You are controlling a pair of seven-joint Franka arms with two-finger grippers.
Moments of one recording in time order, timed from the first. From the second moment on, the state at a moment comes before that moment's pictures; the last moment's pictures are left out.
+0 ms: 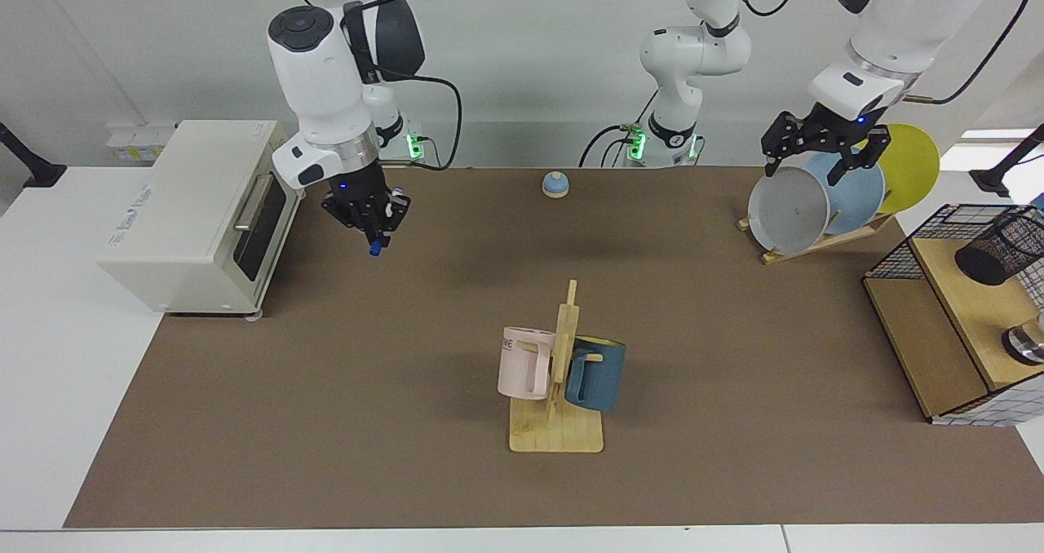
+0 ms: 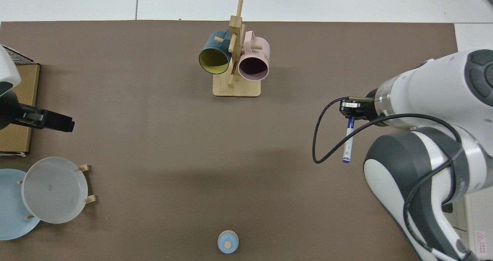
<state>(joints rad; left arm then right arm) -0.04 0.00 -0.01 -1.54 -0.02 1.52 0.21 -0.01 0.02 0.25 -1.80 0.02 1.90 0.47</state>
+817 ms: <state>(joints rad) -0.05 0.00 -0.04 -1.56 -0.10 1.60 0.74 0.35 0.04 0.27 -1.78 0.07 2.02 1.60</state>
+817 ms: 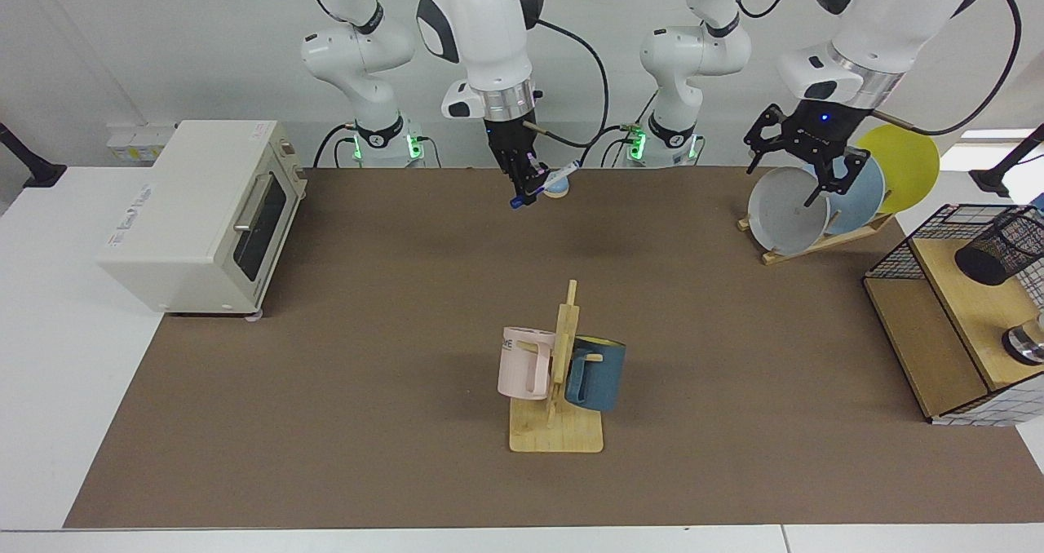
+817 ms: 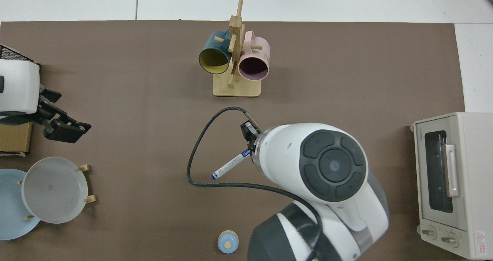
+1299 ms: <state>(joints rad) -0.07 -0.02 -0.17 -1.67 -0.23 1.67 0.89 0.44 0.20 0.26 -1.62 0.05 2.05 1.94</state>
